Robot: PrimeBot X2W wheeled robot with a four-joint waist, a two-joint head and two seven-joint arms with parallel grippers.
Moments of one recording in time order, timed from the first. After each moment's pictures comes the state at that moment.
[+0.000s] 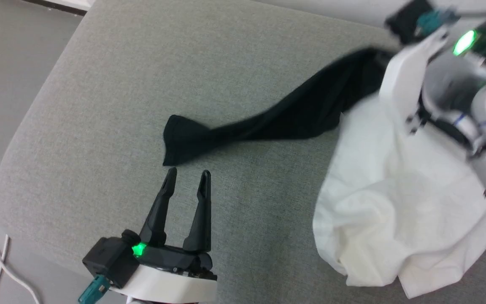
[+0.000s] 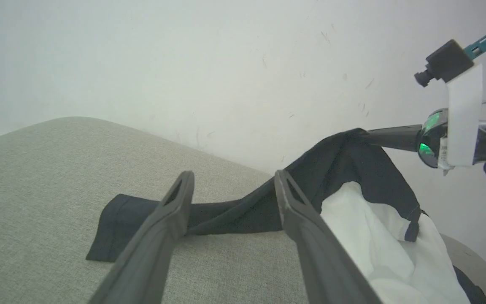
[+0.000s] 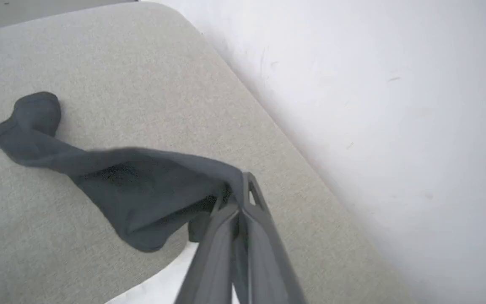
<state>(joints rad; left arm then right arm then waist) 0.04 0.05 -0.26 -0.21 -0.38 -0.02 -0.26 -0.85 -0.45 0.55 0.18 0.46 0.13 0.63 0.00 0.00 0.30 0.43</state>
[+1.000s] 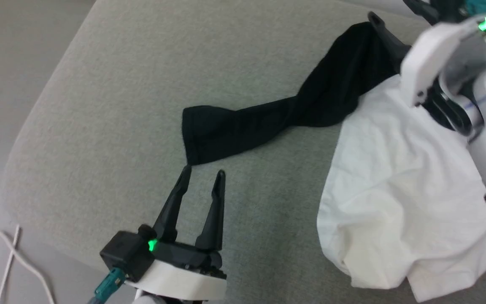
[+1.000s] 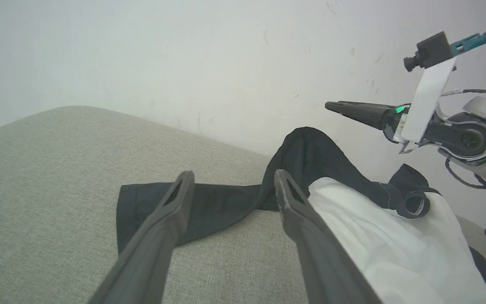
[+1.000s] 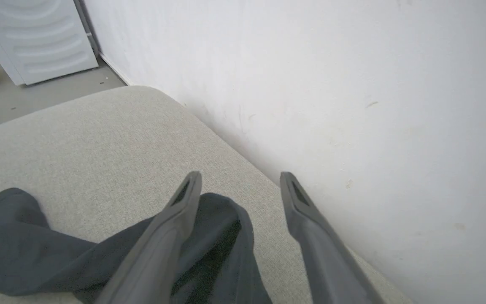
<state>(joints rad) -0.02 0.05 -0.31 -0.17 -0.36 -0.03 -0.26 -0.99 -0.39 0.52 0.56 0.44 0.13 0.16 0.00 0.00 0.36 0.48</state>
